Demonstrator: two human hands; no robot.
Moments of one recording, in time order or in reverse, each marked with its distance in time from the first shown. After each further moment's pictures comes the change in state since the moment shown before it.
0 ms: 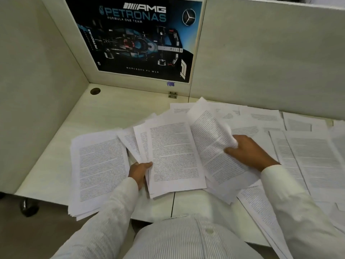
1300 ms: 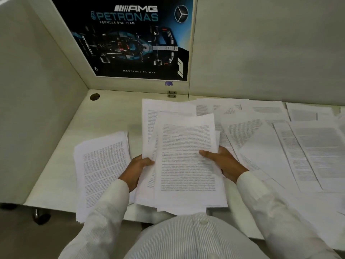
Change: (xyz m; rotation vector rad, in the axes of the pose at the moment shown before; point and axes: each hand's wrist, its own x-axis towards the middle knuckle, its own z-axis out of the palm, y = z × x) left_hand -0.075 0.065 0.003 0.211 -0.289 0.101; right_hand 0.020 0.000 0.101 1.090 -0.143 0.116
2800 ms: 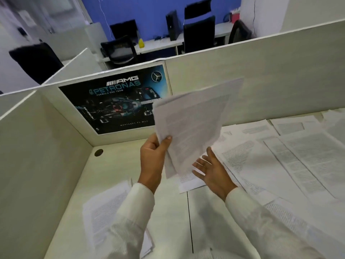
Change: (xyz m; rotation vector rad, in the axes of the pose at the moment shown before) left_hand -0.040 0.136 0.127 0.057 0.104 0.754; right_hand 0.006 -0.047 0.025 0.690 0.138 -0.087
